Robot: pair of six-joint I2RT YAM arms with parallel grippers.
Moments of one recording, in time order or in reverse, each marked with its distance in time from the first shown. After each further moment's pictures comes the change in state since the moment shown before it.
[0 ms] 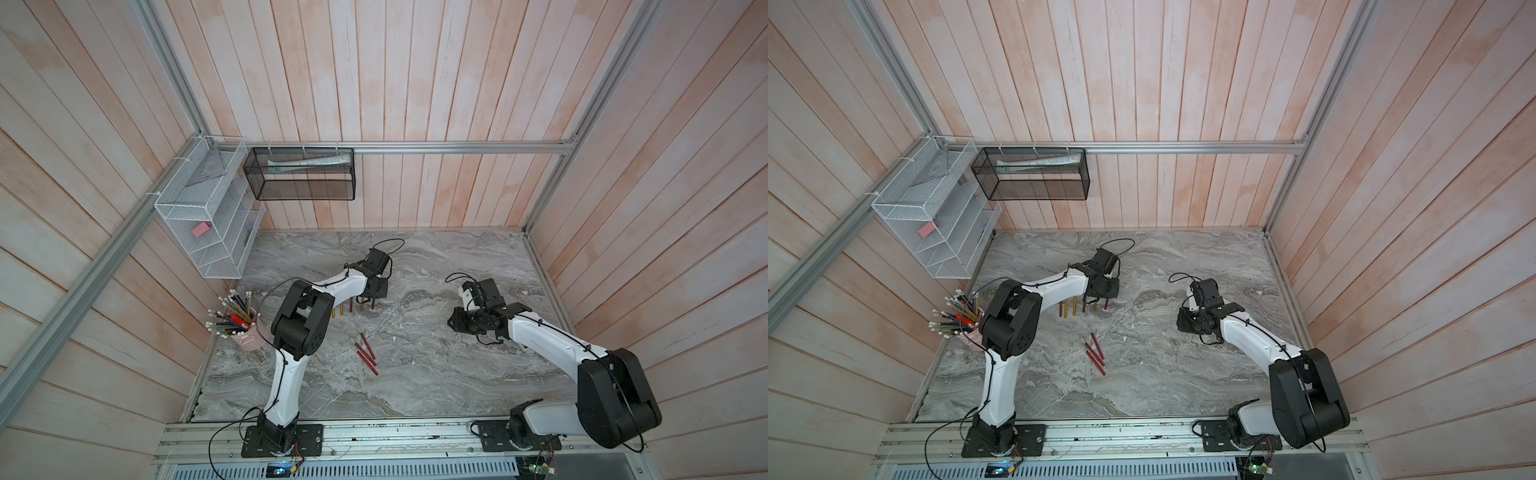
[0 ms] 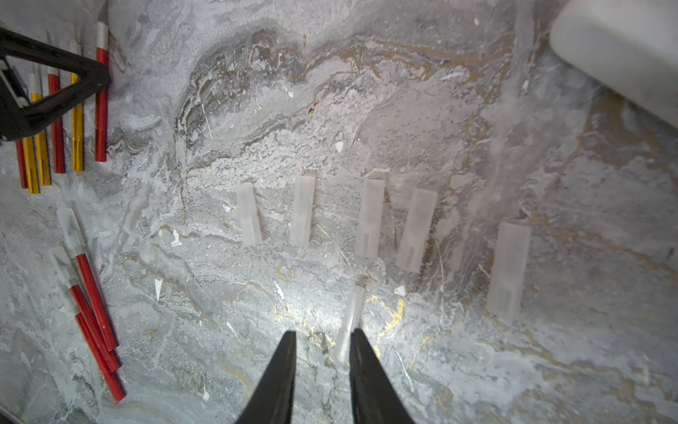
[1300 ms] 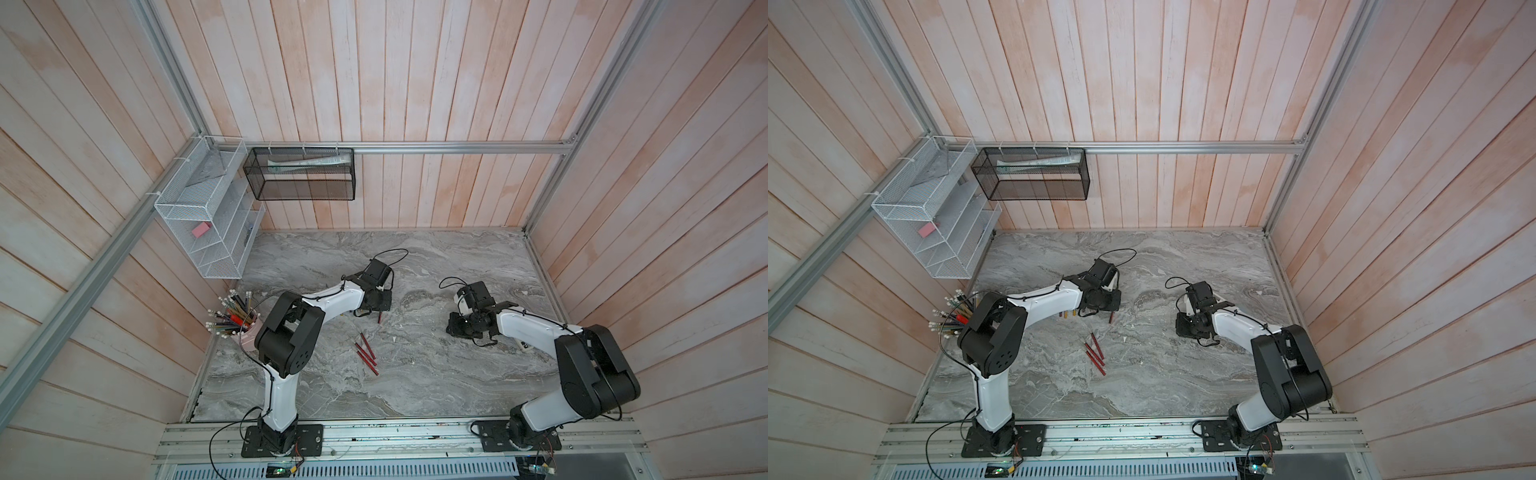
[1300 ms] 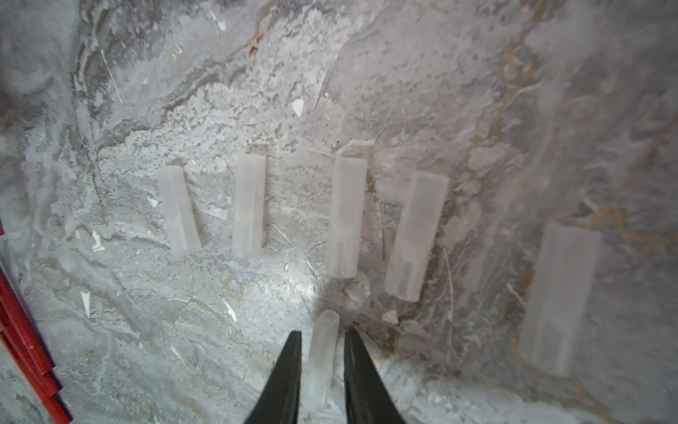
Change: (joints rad) left arm -0.060 -0.180 -0.215 0.060 0.101 -0.048; right arm 0.000 0.155 0.000 0.032 0.000 -0.010
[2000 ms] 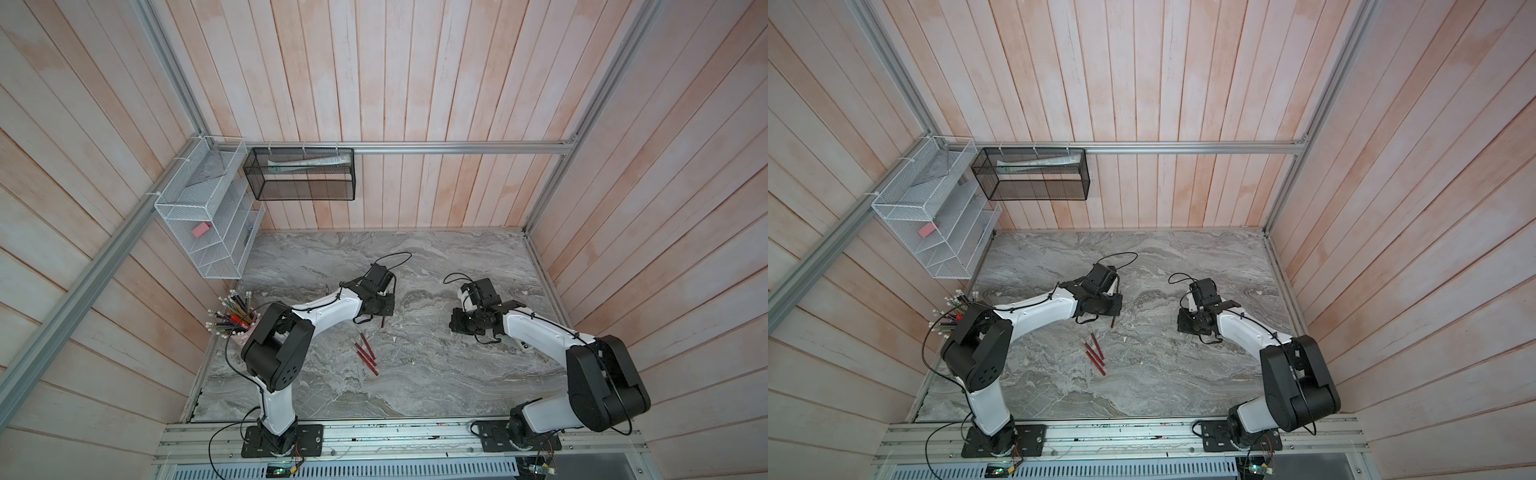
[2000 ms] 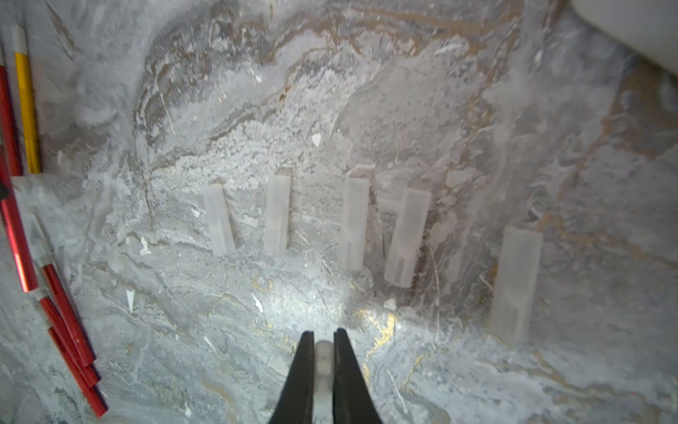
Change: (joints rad) left arm -0.055 -0.120 -0.091 0.027 0.003 -0.038; right arm -0.011 -0.071 0.011 -0.032 -0.003 0.006
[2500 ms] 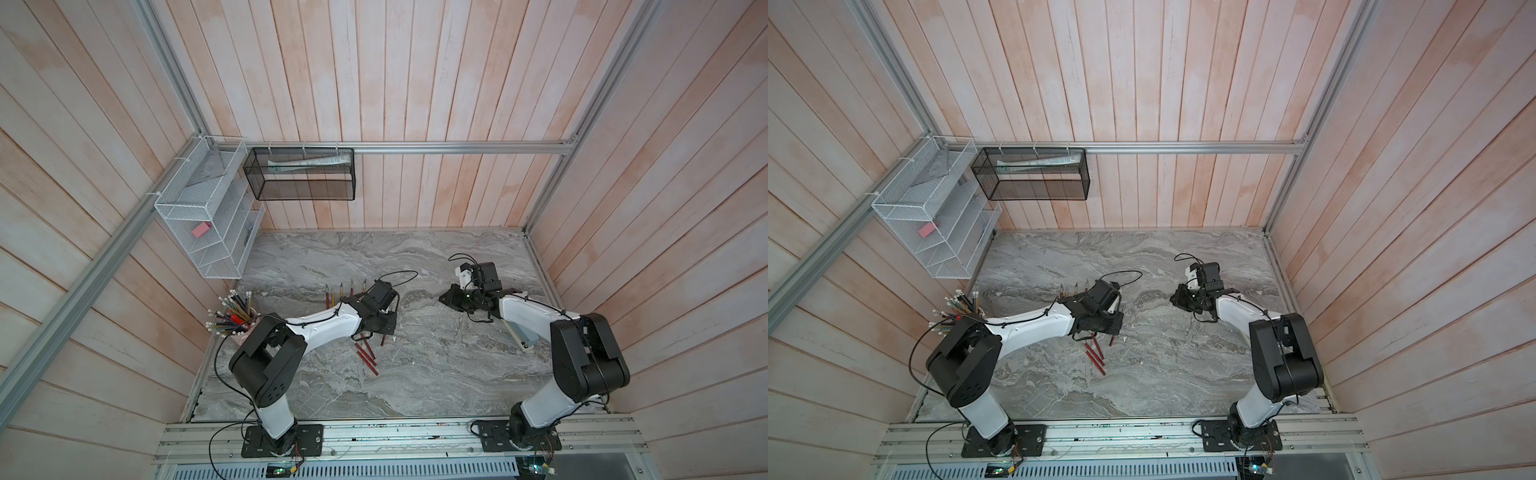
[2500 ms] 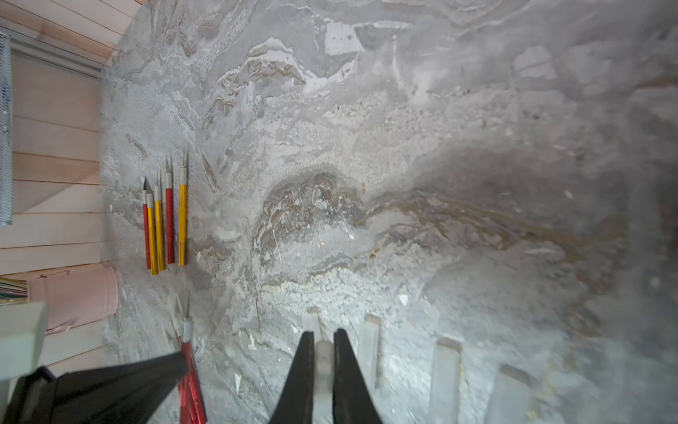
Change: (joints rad) left arm -0.072 -0.119 -0.163 0.002 0.003 -0.009; right arm -0.090 0.127 0.105 0.241 -0.189 0.094
